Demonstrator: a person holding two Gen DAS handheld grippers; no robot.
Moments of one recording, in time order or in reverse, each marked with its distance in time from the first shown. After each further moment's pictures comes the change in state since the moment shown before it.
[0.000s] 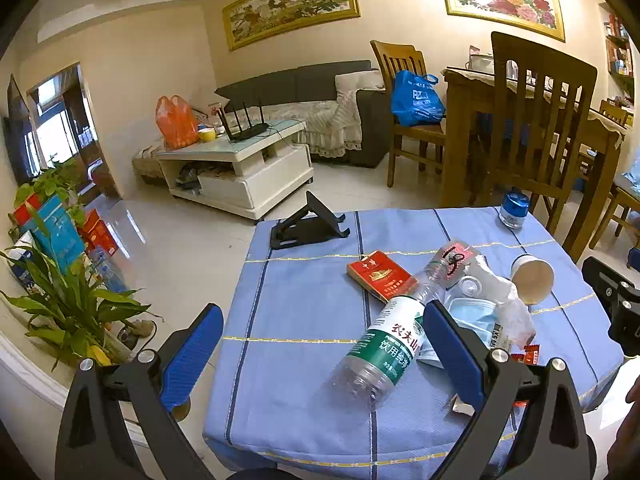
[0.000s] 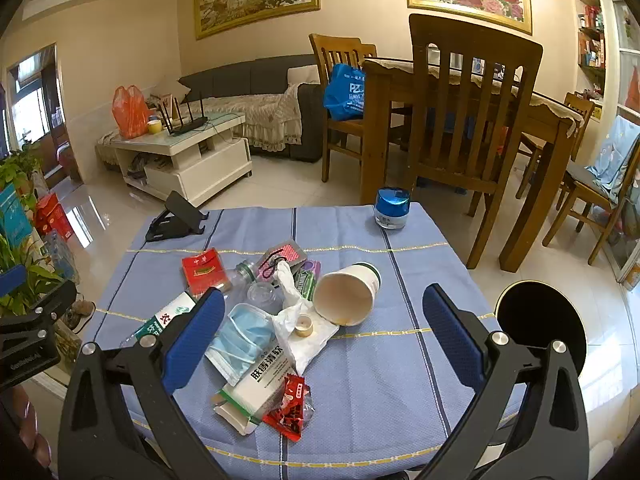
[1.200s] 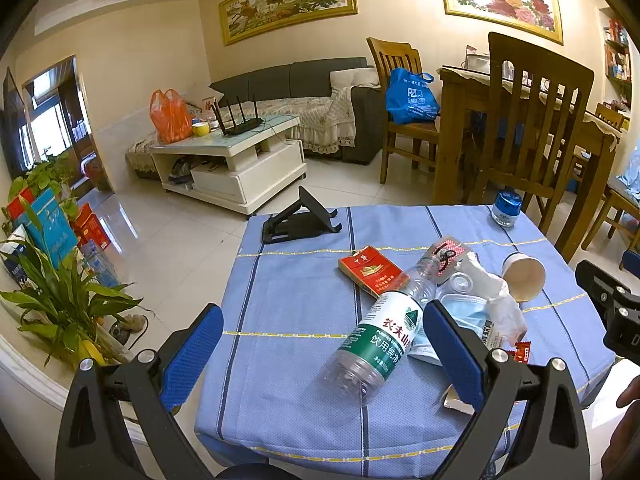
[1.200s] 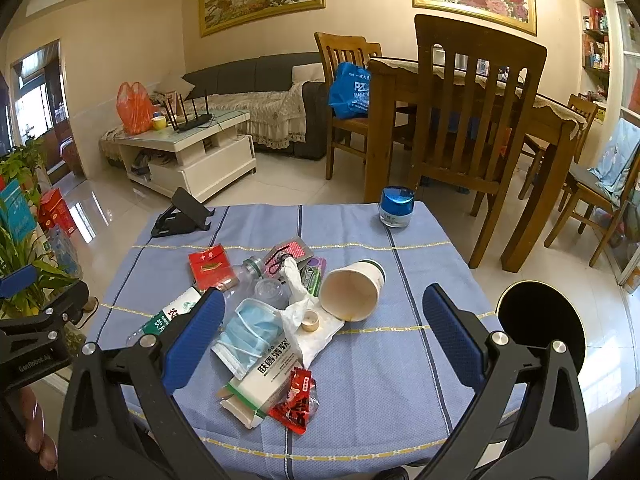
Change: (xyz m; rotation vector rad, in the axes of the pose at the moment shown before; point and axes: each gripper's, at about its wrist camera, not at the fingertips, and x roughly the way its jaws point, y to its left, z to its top) left arm -0.001 -0.001 -0.002 -0.007 0.009 -0.026; right arm -0.006 0.006 -0.007 -0.015 0.006 0.012
